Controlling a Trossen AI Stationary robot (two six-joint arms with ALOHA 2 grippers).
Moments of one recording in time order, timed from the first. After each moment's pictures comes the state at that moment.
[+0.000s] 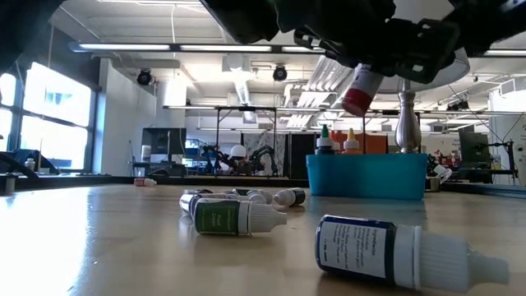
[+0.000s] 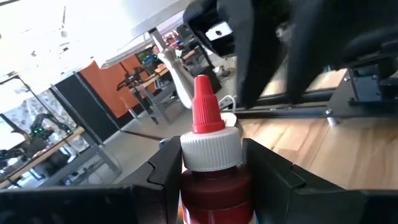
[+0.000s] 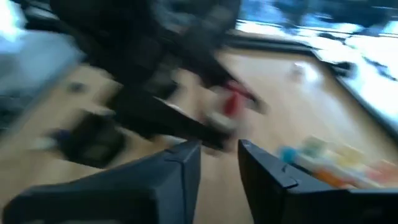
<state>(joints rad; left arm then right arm) -0.29 2.34 1.73 0.70 -1.15 0.53 0.26 0.58 0.41 -0.15 0.21 0.03</state>
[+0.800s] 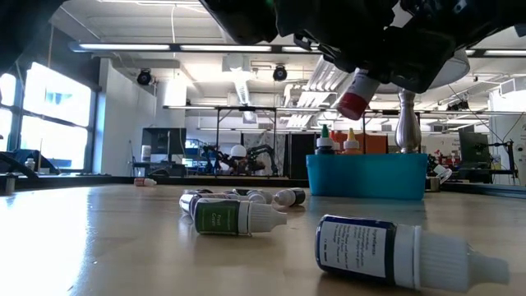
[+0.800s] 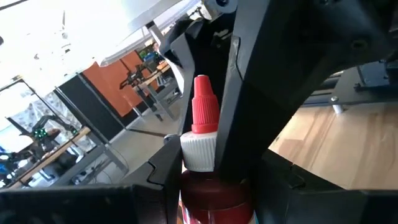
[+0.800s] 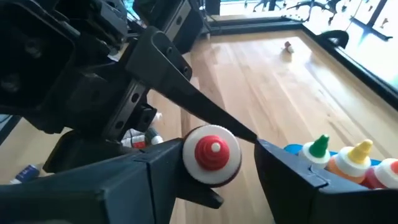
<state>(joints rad) -0.29 2.34 1.73 0.67 -1.16 0.55 0.16 0.85 0.46 0.00 0.22 0.16</state>
